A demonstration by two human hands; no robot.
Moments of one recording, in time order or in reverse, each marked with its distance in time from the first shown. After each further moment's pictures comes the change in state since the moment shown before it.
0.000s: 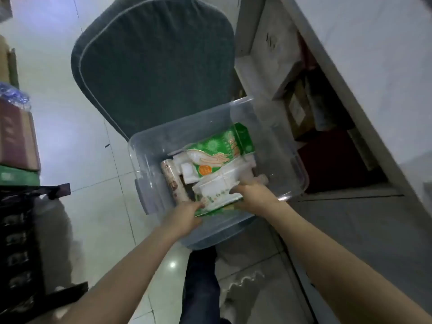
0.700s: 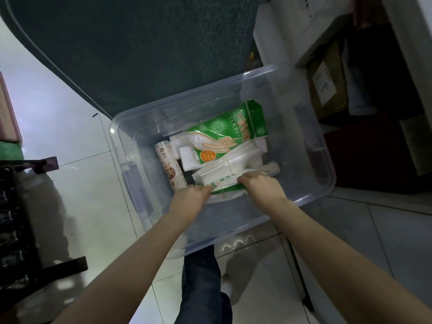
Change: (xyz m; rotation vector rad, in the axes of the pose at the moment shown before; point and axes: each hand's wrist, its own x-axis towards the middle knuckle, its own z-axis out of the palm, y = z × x) left_hand 0.067 -0.018 0.019 0.251 0.177 0.181; right_hand 0.056 0.022 0.024 -0.211 -0.025 0.011
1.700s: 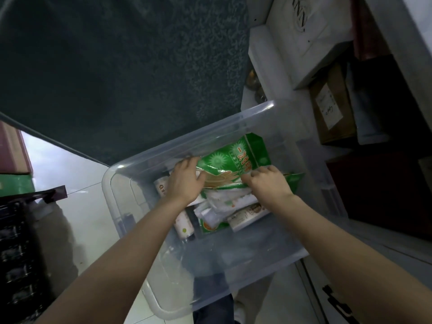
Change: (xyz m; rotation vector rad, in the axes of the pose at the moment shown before) left_hand 0.124 -0.036 -0.073 -0.279 0.145 -0.307; right_hand 0.076 0.048 -0.051 -0.195 0.146 -0.054
